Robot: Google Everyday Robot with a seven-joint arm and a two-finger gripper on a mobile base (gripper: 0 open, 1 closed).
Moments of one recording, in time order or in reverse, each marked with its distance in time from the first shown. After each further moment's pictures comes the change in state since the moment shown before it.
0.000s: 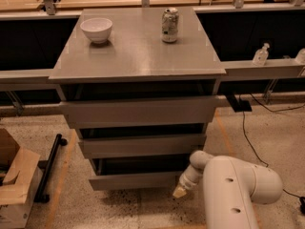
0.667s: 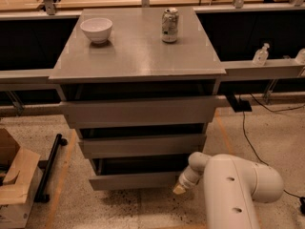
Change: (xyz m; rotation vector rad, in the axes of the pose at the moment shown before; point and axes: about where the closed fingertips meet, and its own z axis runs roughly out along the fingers) arm -0.005 -0.020 0.001 0.116 -0.005 -0.026
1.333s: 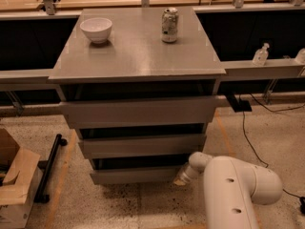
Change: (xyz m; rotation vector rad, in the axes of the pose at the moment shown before) arm -0.012 -0.055 -0.003 0.191 -0.047 -0.040
